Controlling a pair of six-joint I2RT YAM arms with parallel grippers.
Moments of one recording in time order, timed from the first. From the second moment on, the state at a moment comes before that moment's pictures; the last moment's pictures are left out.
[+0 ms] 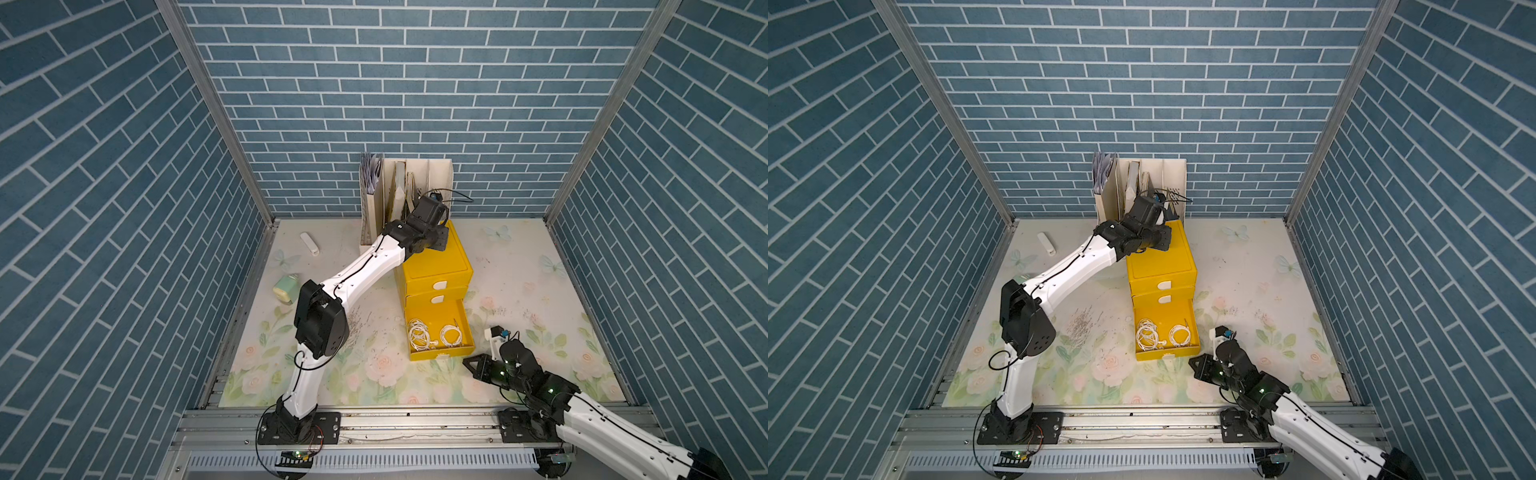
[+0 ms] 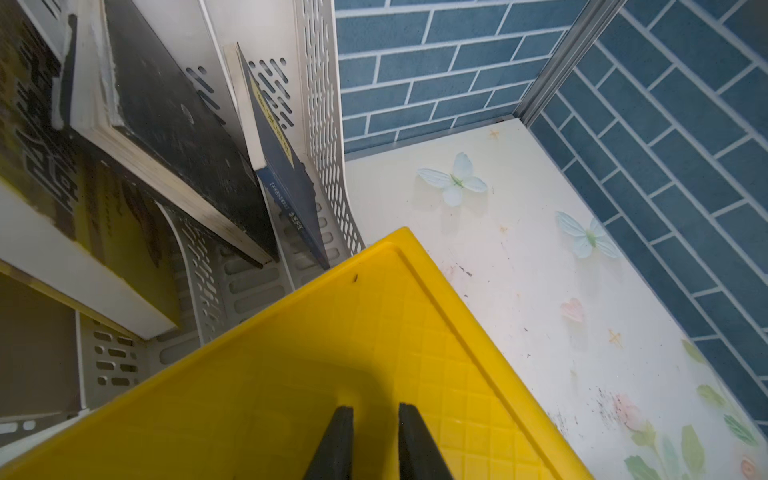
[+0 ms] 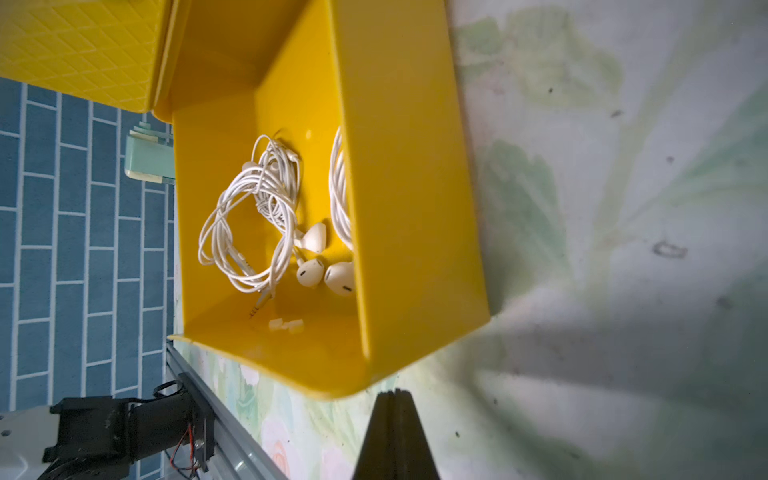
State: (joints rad) left arm -0.72 2.09 2.08 -0.66 -0.10 -0.32; right arm 0.79 0.57 0.06 -0.18 -0.17 1.00
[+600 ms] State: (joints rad) left arm -0.71 1.99 1.87 -0.48 -0.05 -0.30; right arm 0.80 1.15 0.12 0.39 -0.02 1.00
